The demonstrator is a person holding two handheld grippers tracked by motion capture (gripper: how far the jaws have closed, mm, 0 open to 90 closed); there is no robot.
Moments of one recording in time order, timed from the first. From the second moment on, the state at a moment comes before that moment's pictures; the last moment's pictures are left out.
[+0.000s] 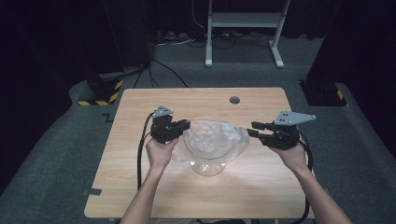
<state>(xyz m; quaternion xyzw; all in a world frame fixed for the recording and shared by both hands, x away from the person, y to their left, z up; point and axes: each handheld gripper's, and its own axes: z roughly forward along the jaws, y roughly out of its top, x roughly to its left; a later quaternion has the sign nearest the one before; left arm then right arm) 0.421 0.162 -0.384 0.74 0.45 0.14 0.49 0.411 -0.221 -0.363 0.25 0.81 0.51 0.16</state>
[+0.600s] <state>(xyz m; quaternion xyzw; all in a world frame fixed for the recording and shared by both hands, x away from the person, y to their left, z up) 0.420 0.159 -0.381 0.74 0.44 0.15 0.48 0.410 -0.214 -0.346 0.27 0.82 0.47 0.18</state>
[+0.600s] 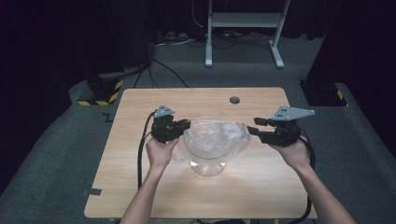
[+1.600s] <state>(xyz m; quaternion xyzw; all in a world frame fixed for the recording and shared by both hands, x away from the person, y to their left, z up) 0.422 0.154 -0.380 0.74 0.45 0.16 0.48 0.394 -0.216 -0.332 0.25 0.79 0.53 0.17</state>
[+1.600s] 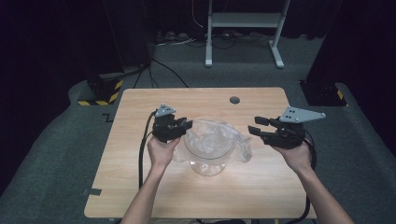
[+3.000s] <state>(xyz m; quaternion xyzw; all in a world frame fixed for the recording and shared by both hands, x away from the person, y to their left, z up) 0.459 0.174 -0.403 0.71 0.48 0.05 0.52 0.467 -0.176 -0.407 0.31 0.83 0.44 0.15</state>
